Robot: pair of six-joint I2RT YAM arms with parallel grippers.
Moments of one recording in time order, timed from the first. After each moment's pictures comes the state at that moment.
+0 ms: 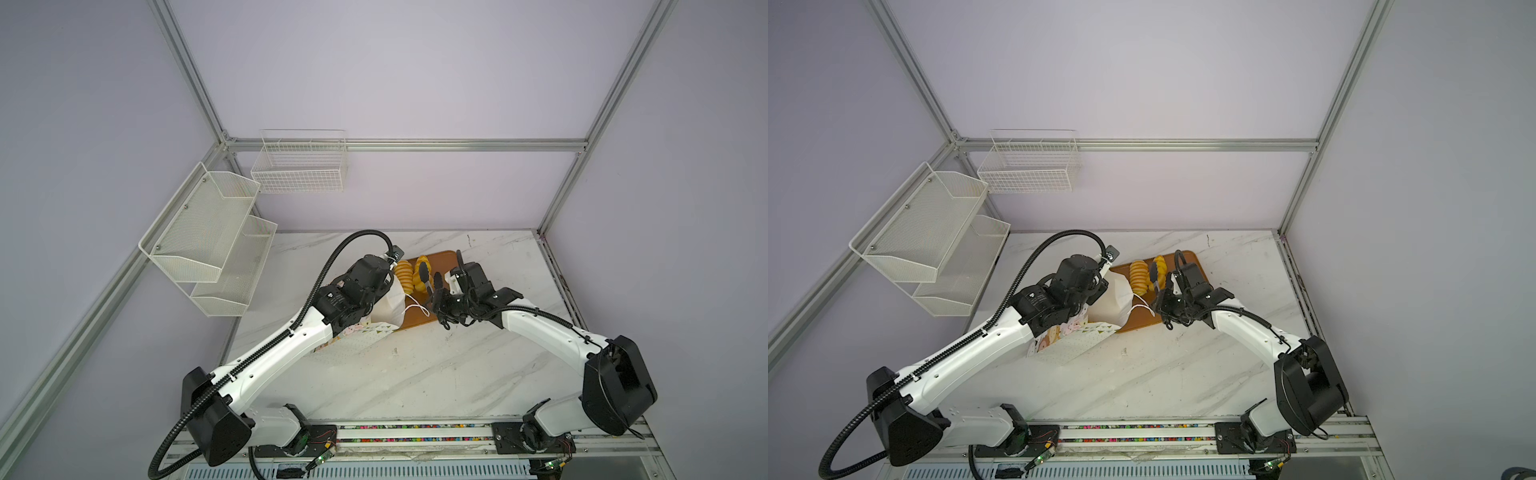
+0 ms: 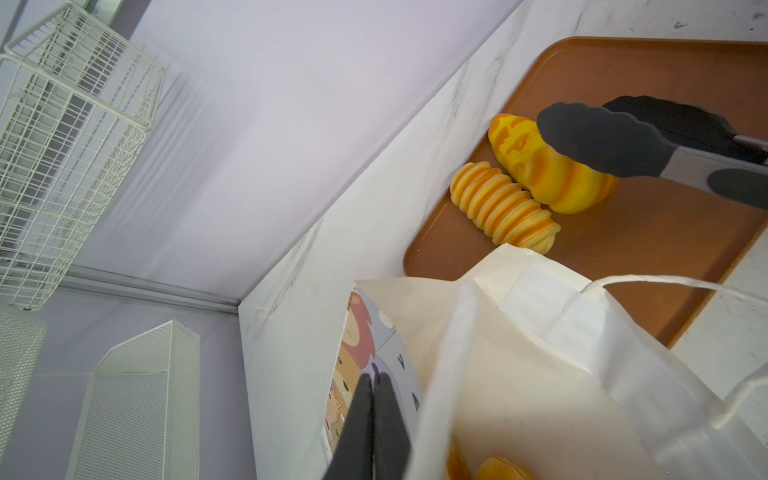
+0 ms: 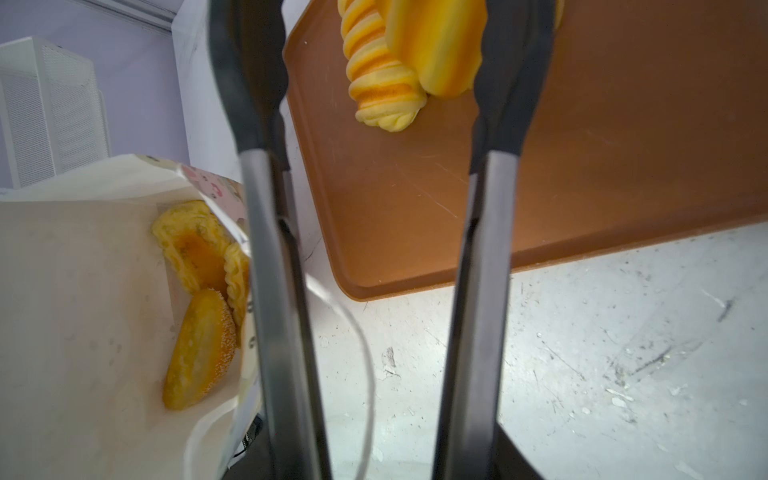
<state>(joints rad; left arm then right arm) -0.72 1.32 1.26 -0.55 -0.58 0.35 0.55 1.48 1.02 -0.41 -0.34 0.86</state>
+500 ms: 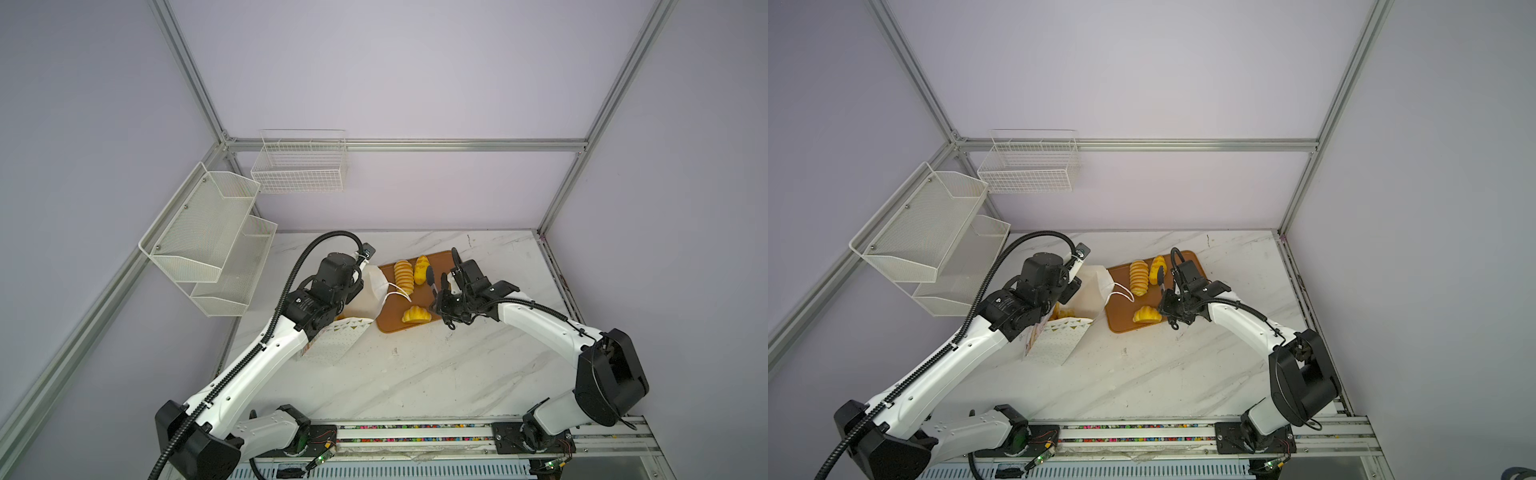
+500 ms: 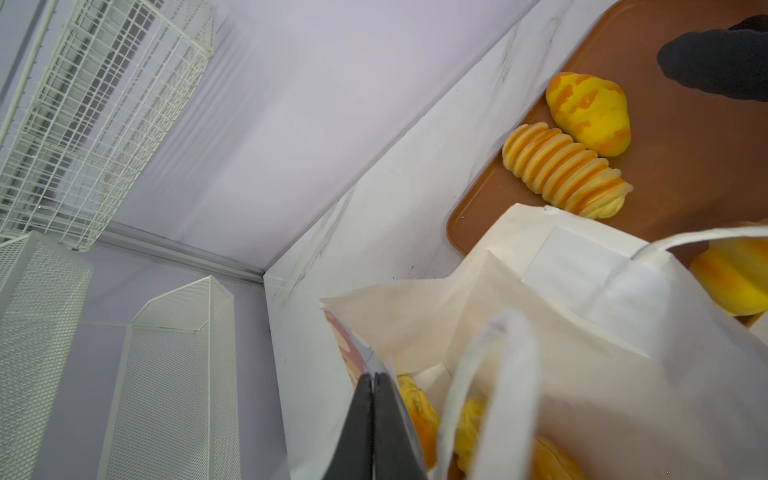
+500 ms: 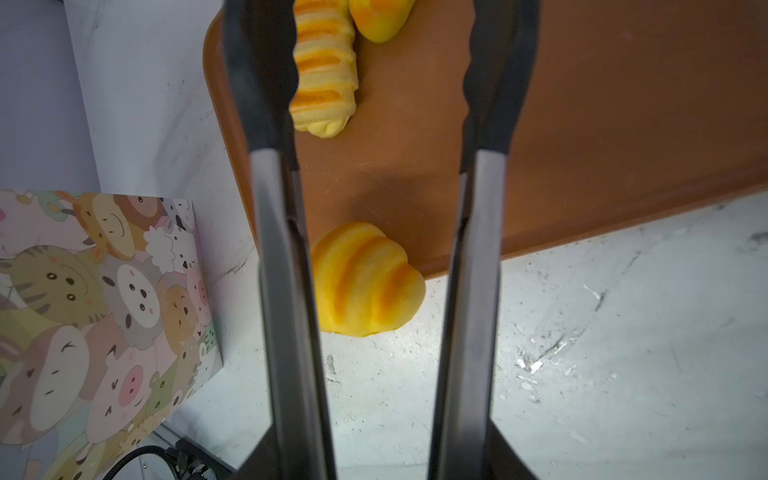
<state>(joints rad) -0.53 1.17 1.18 -0.57 -0.48 0.43 0.55 1.52 1.11 -0.58 -0.20 0.75</state>
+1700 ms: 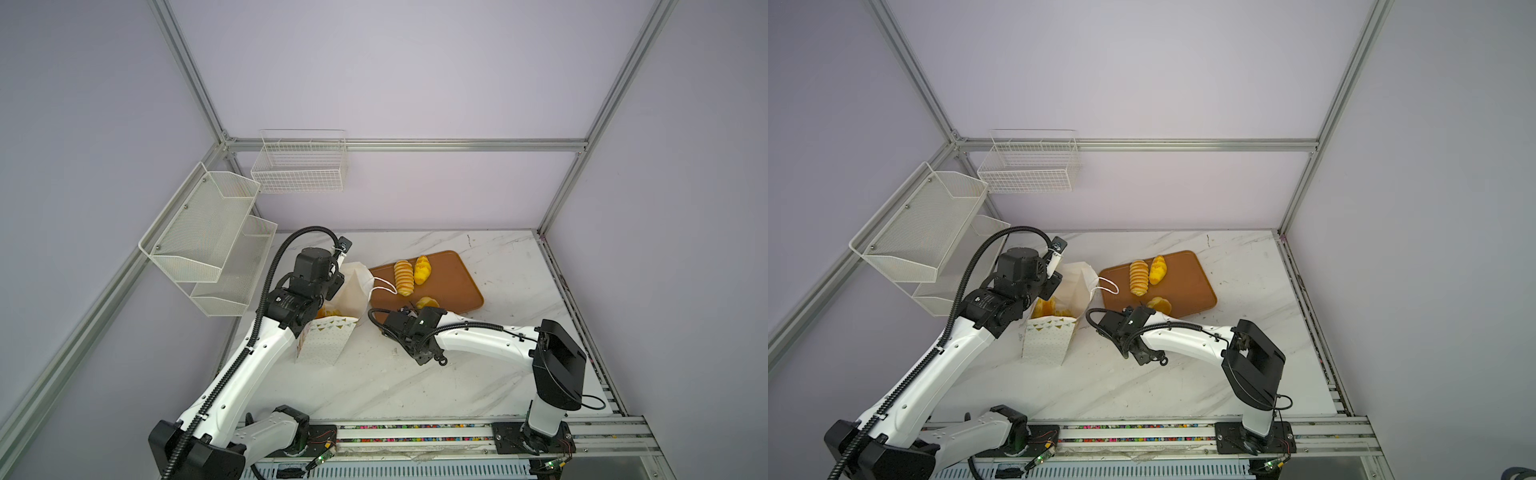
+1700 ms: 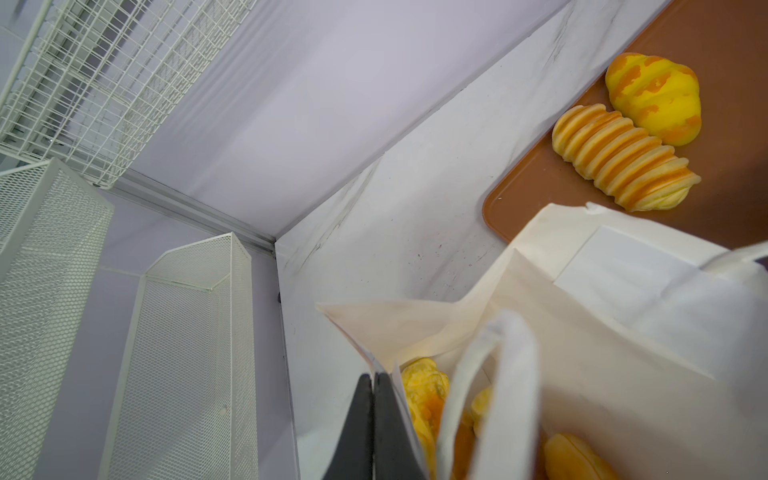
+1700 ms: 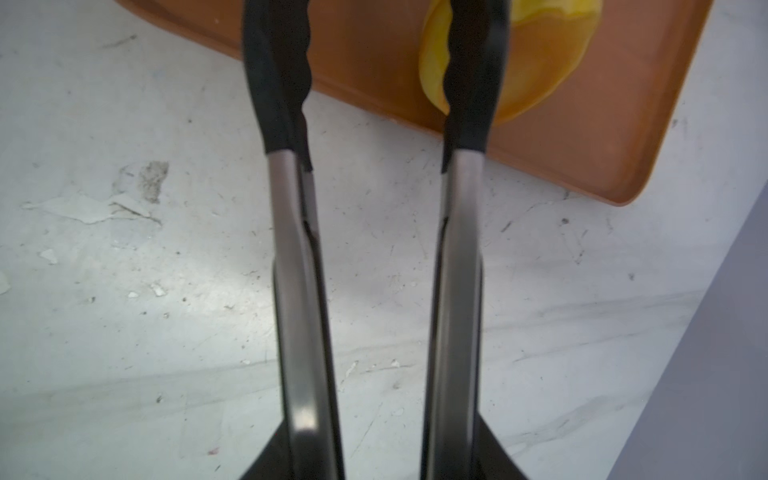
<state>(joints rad) -0.37 1.13 1.19 -0.61 -0.39 0.43 1.10 1.78 1.37 -1.13 0.47 0.51</state>
